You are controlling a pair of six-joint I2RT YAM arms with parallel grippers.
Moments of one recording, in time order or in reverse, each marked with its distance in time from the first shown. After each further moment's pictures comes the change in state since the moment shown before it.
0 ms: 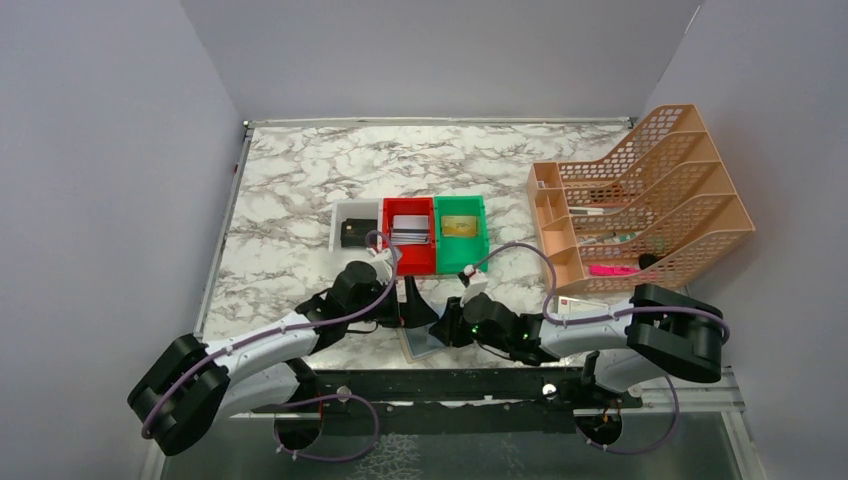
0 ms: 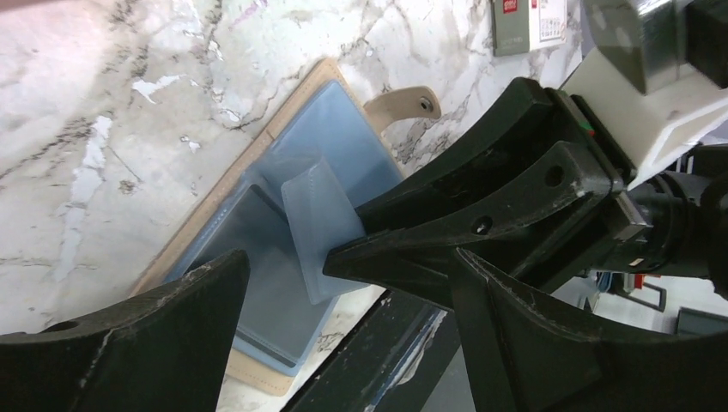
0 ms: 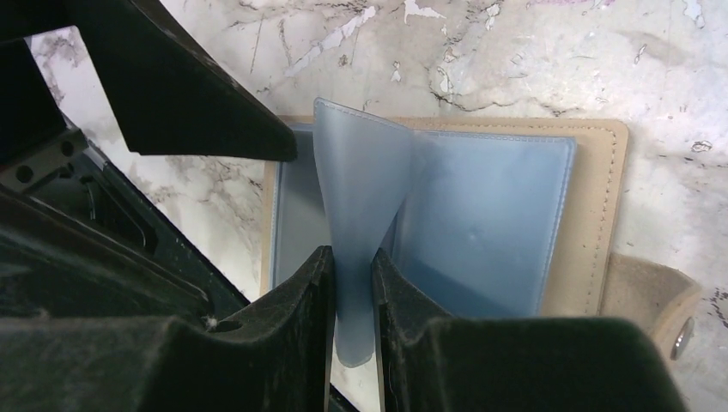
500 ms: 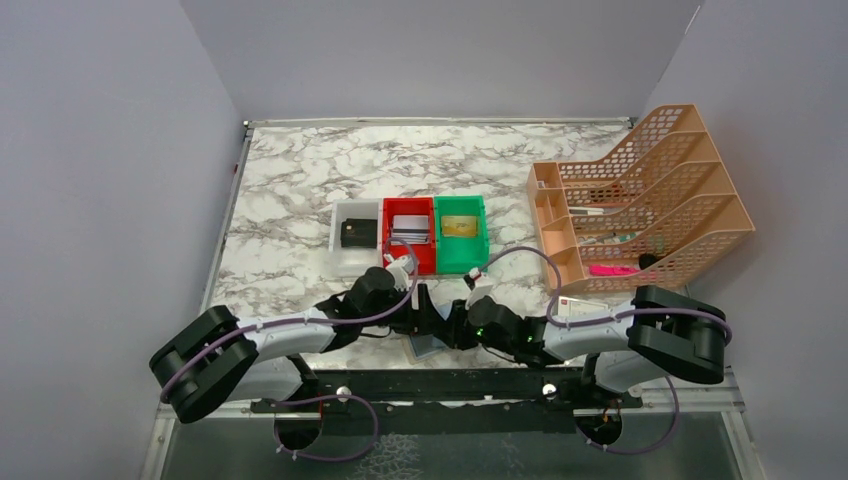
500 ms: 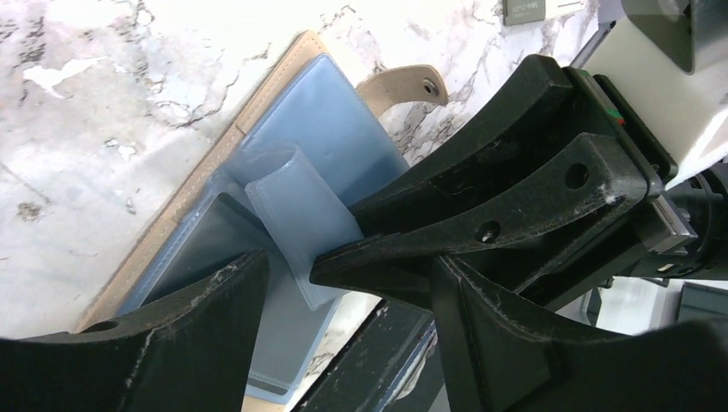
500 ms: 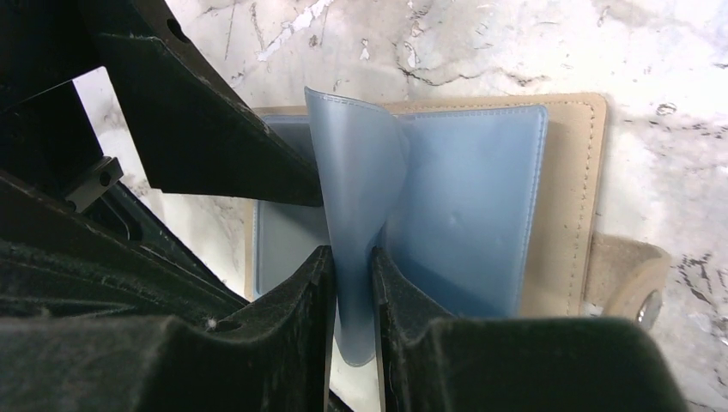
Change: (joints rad) left arm -0.107 0.195 0.010 0.158 -0.049 -0.032; right arm -0.002 -0.002 -0.038 0.021 -0.004 0.018
